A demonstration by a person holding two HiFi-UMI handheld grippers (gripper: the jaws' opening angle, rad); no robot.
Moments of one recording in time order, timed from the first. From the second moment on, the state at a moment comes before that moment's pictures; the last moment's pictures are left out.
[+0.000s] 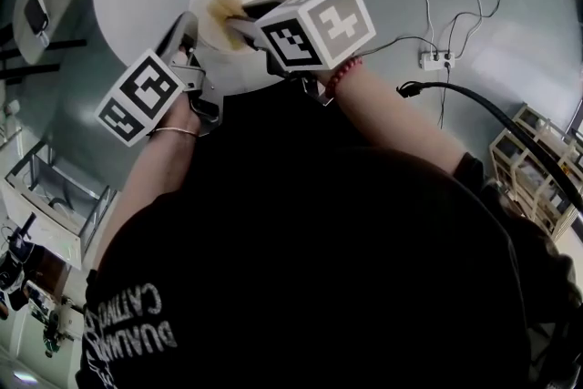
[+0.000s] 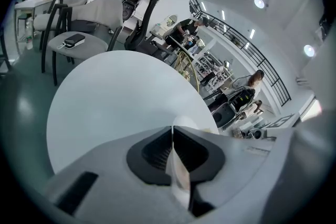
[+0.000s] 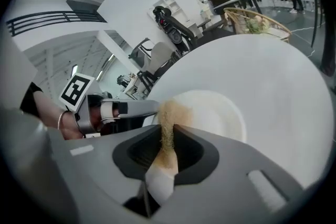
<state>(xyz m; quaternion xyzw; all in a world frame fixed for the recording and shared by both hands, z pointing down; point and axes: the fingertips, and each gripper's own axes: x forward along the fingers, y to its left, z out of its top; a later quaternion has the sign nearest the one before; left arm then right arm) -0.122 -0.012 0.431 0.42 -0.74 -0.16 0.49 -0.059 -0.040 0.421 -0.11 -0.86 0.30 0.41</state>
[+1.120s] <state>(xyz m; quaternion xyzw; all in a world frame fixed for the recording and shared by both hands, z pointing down) -0.130 -0.008 0.447 0.41 -0.76 -0.11 0.50 -0.030 -0.065 0.455 -0.08 -0.81 0.37 0.45</state>
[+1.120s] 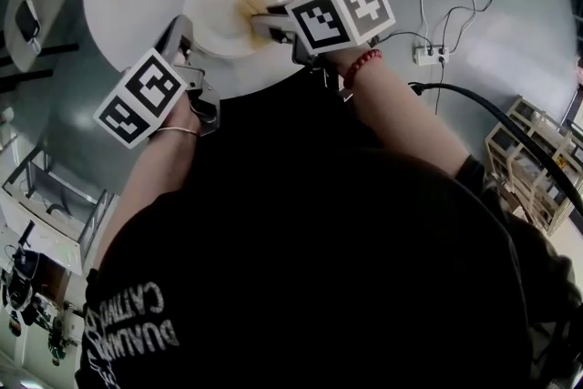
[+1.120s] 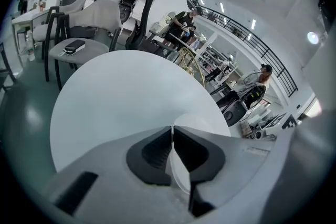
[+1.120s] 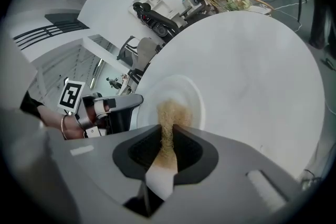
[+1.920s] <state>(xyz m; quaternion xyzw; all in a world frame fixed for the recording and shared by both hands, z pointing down) -0.131 -0.024 0.439 0.45 -0.75 -0.09 0.47 -0.012 -0.122 0.448 -0.02 -0.82 0.34 0.46</state>
